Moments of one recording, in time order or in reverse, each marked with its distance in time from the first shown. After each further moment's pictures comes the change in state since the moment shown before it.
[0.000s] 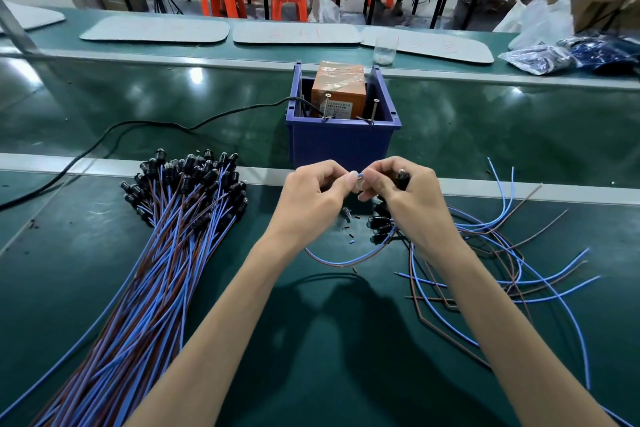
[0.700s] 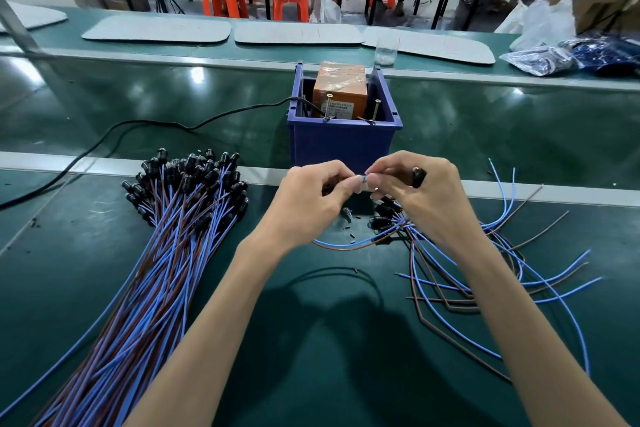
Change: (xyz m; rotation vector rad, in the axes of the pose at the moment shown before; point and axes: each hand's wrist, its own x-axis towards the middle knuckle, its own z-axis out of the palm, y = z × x) left_hand 0.004 -0.005 -0.010 0.169 -0.104 0.140; right_hand -0.001 -0.012 -0.019 -0.165 -0.077 -0.155
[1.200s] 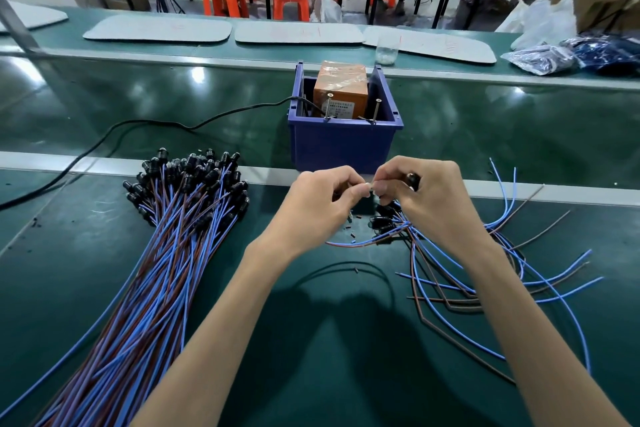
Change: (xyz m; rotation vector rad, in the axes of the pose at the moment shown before) left_hand -0.001 0.001 0.008 0.042 -0.047 -0.015; right_hand 0.000 0.006 -0.003 -0.166 -0.032 -0.029
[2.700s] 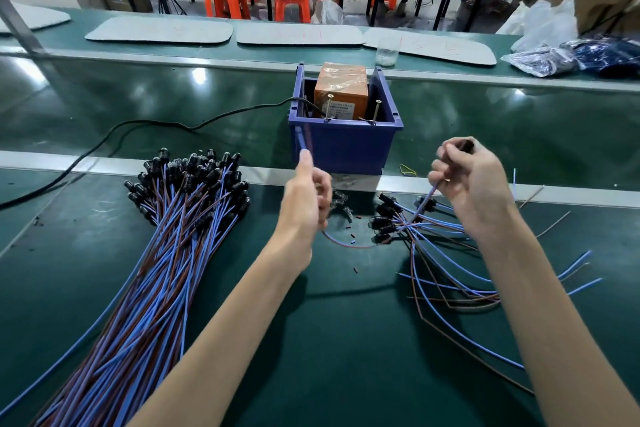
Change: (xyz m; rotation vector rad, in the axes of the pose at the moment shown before) left_hand 0.002 0.008 0.009 -0.752 0.287 -0.534; right_hand 0.021 0.035 -0.026 1.032 0.358 0.457
